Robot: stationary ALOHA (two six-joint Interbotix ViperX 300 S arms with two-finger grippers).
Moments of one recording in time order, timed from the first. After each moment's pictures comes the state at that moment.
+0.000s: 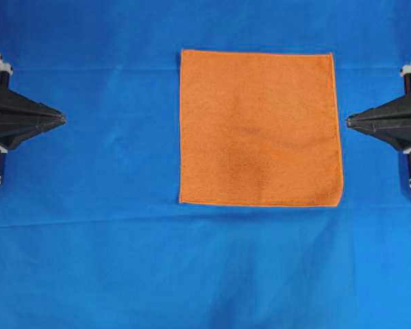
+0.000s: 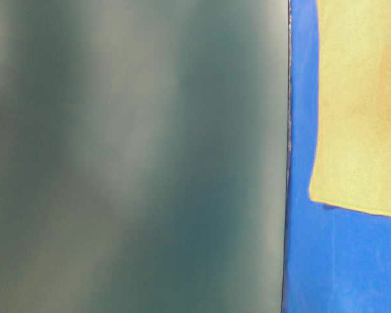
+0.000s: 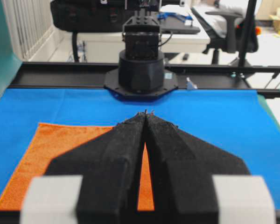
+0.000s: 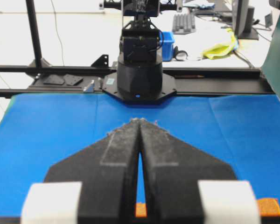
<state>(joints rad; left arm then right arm) 0.00 -0.97 1.18 0.00 -0.29 0.00 0.00 -0.97 1.17 0.00 -0.29 0.00</state>
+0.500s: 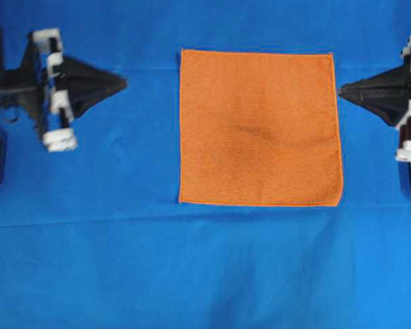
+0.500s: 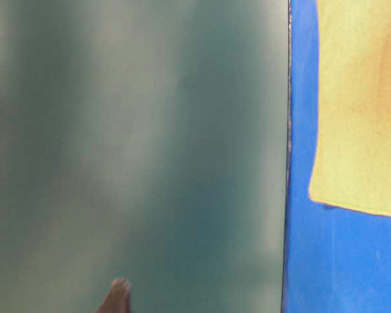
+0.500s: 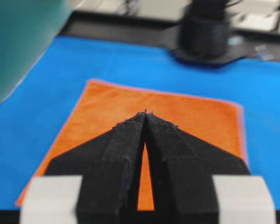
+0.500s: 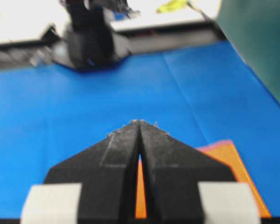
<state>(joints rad) 0.20 -0.54 1.04 -0.03 -0.40 -0.01 -0.19 -0.94 1.14 0.03 -0.11 0.04</state>
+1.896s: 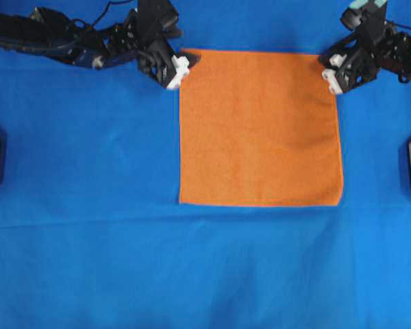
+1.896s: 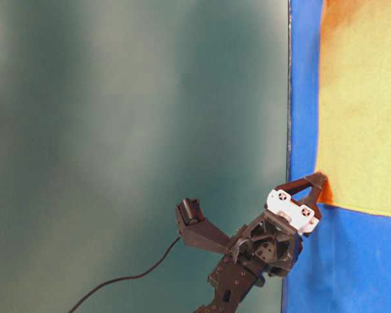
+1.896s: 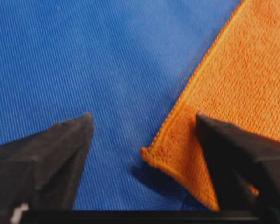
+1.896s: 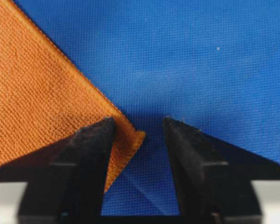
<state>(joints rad) 0.50 0.35 0.59 -0.03 -0.31 -0.05 -0.77 -0.05 1.10 0.04 -0.23 0.03</state>
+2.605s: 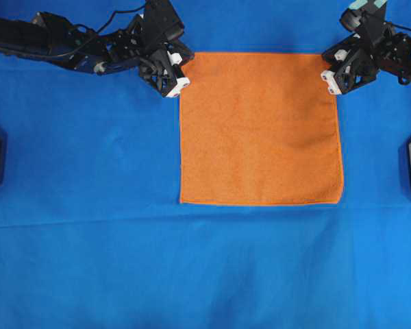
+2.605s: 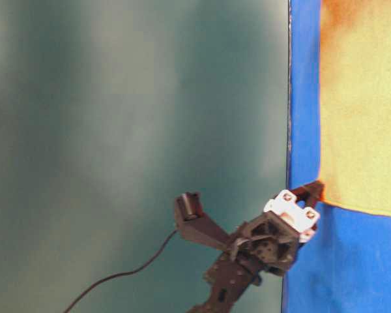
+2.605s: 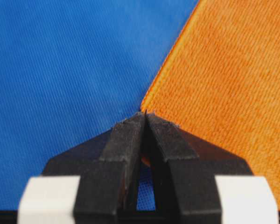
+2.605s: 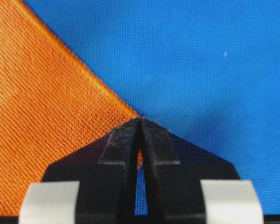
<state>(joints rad) 0.47 0.32 0.59 -0.03 -0.25 0.02 -0.75 -0.08 1.10 0.04 -0.23 0.04</state>
